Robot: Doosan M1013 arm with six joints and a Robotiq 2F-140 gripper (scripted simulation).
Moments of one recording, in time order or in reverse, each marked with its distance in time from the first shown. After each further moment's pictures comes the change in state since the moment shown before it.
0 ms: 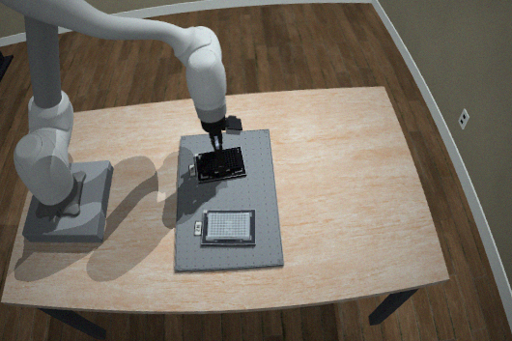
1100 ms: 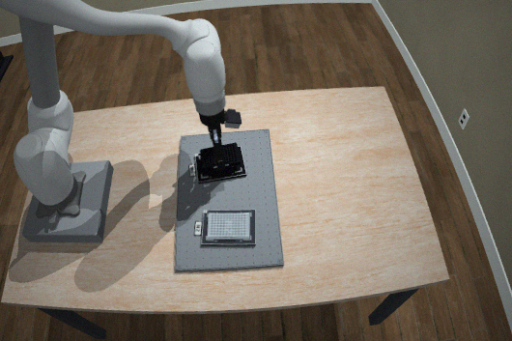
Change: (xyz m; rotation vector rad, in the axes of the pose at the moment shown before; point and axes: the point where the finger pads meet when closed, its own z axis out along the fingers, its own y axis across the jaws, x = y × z) arm 0.000 0.000 -0.029 0.000 0.000 0.000
